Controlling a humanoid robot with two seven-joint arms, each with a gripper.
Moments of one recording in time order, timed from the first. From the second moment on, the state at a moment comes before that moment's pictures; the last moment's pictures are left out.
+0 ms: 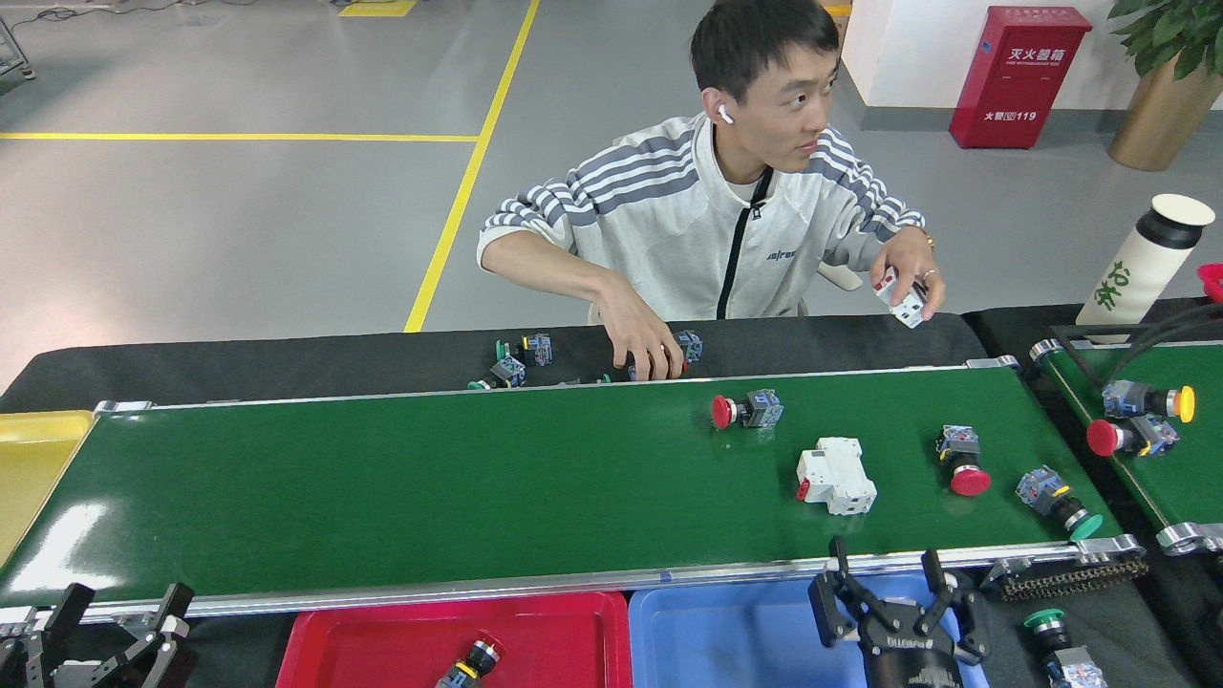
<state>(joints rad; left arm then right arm) 0.27 0.07 0.60 -1.76 -1.19 -0.59 -0.09 0.06 0.04 0.10 -1.59 1.38 0.20 -0.05</state>
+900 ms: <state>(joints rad) 0.27 0.07 0.60 -1.75 -1.19 -0.59 -0.09 -0.24 0.08 0.31 -1.24 1.38 0.19 0.02</state>
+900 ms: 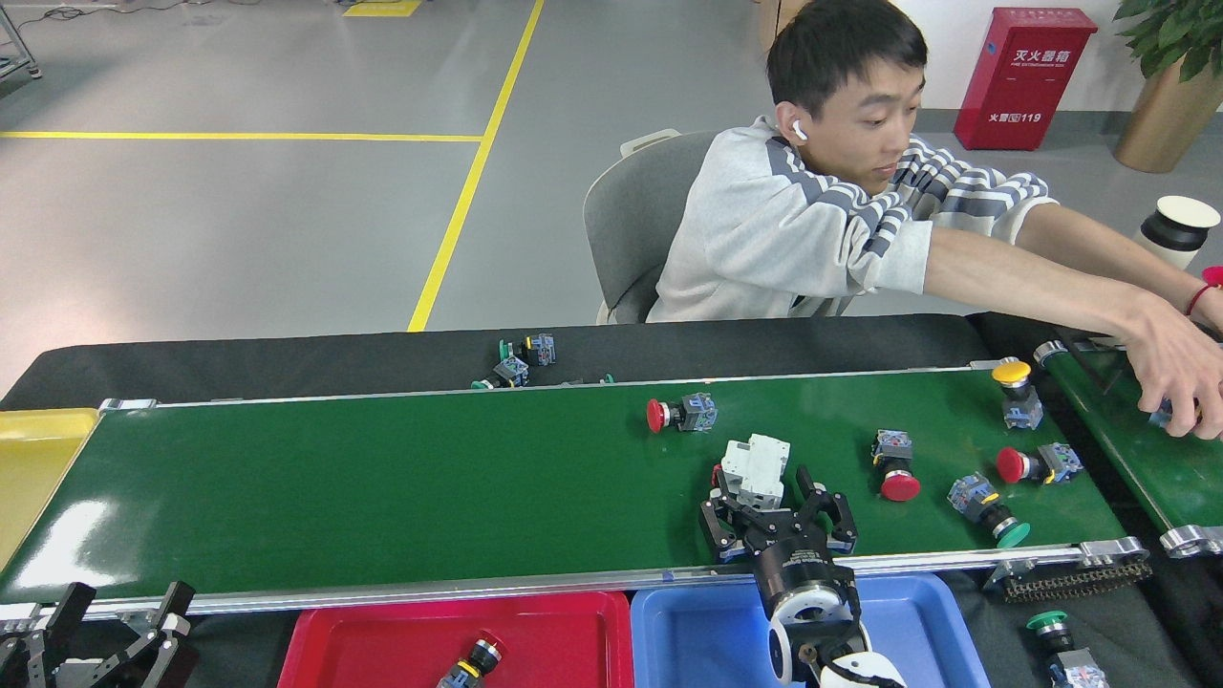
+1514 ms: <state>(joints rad) 0.29 0.07 0.59 -1.76 -1.19 -0.61 -0.09 -0.04 -0.21 0.25 -1.52 1.16 -0.28 -0.01</state>
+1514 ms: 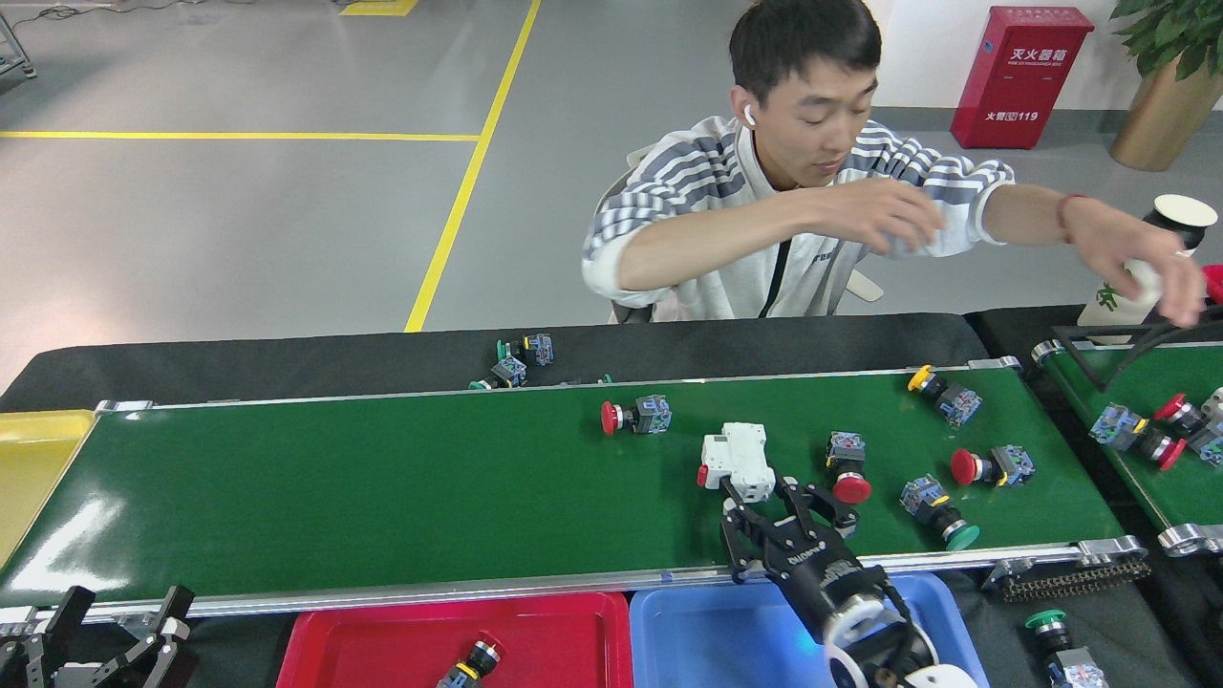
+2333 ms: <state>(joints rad) -0.23 0.08 0.02 -1.32 -1.60 -0.47 -0.09 0.25 0.07 -0.16 -1.65 1.30 -0.44 -0.04</state>
